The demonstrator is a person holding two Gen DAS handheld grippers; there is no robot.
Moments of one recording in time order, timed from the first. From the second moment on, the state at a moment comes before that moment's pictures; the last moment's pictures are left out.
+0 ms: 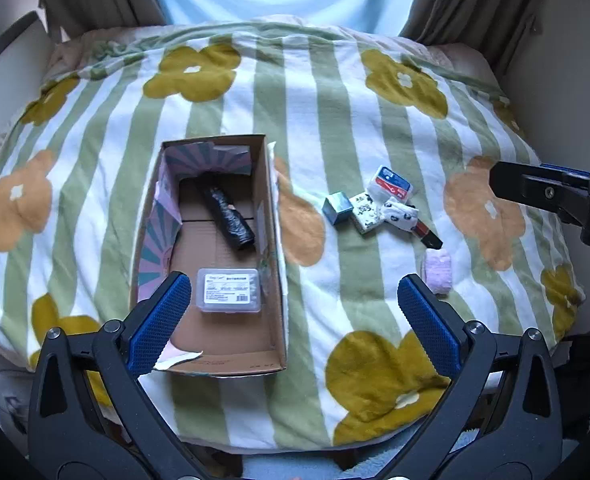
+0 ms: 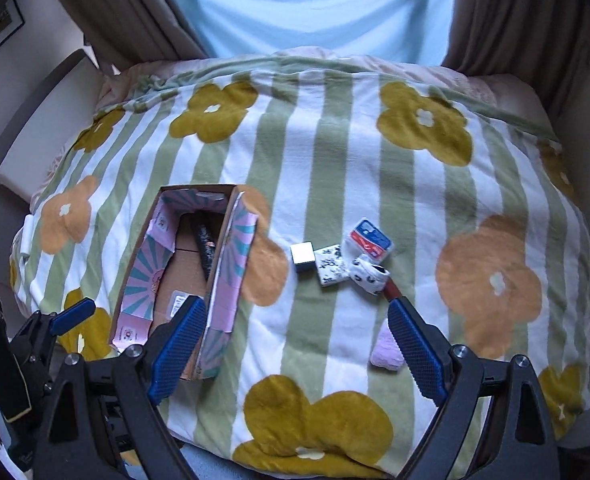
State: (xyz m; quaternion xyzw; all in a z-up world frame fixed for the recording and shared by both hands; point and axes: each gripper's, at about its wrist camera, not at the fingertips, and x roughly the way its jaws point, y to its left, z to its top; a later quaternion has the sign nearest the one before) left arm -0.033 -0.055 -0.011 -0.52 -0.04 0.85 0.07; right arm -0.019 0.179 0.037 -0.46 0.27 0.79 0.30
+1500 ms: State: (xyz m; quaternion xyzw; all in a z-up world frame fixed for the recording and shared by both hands) left arm -0.178 0.060 -0.140 -0.61 0.09 0.76 0.20; right arm 0.027 0.308 -0.113 -0.53 0.28 0.76 0.27
